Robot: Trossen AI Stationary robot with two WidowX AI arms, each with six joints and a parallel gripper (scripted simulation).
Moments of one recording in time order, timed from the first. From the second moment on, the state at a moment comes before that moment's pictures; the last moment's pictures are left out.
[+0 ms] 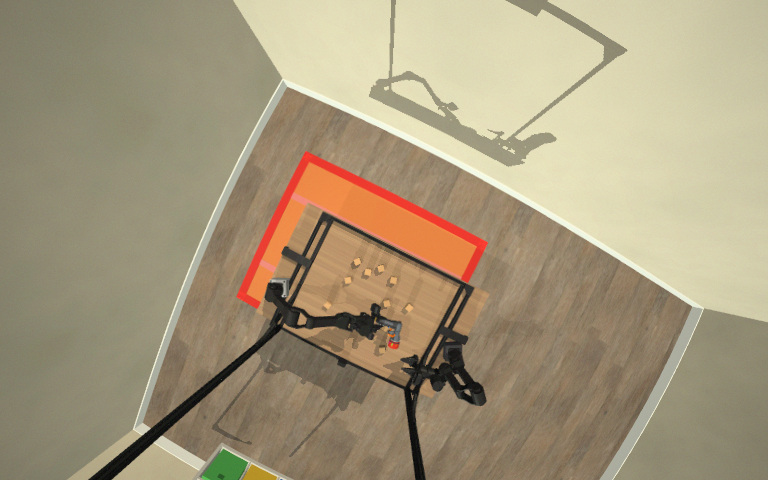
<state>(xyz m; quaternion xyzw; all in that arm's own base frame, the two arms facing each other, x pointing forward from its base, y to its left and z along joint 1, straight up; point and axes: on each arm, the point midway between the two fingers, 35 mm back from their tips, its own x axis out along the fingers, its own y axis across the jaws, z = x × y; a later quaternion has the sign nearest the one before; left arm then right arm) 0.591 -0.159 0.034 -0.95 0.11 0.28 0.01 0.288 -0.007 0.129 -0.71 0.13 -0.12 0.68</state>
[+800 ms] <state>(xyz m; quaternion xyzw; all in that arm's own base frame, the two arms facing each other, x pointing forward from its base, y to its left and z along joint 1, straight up) 0.570 -0.146 0.030 -0.90 0.10 0.42 0.03 0.288 -0.007 0.129 -0.71 0.13 -0.12 0.68</state>
